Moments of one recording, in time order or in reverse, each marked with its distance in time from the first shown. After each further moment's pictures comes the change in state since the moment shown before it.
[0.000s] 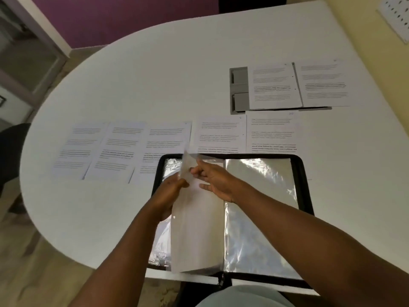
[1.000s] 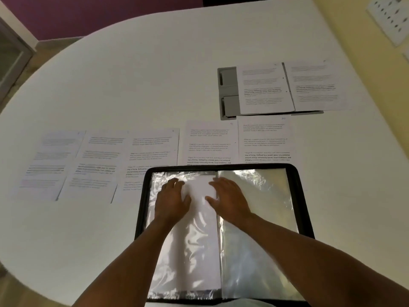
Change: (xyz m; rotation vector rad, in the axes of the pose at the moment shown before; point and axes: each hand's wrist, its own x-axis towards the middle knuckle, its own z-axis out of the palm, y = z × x) left_hand 0.118 -0.053 -0.002 1.150 0.271 0.421; right_hand 0.034 0.065 -0.071 -1.267 0.514 -0.468
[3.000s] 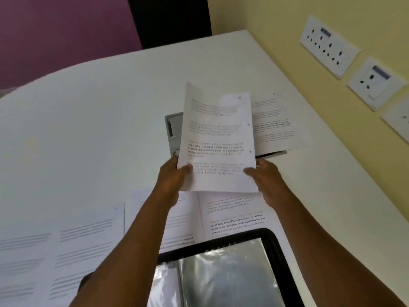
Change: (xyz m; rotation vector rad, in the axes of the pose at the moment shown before) left_hand 0.259 0.198 -0.053 -1.106 -0.196 -0.251; right_hand 0.156 0.183 -0.188 0.973 0.322 0.749
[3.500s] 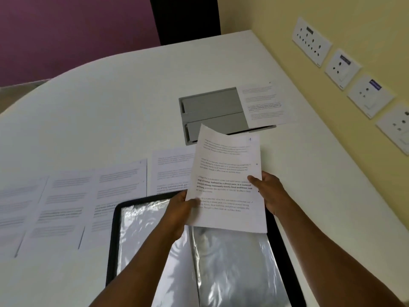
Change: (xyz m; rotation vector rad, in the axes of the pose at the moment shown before) left_hand -0.214 -0.117 -0.037 -0.067 -0.078 -0.214; right_hand -0.171 0.074 -0.034 0.095 -0.059 0.108
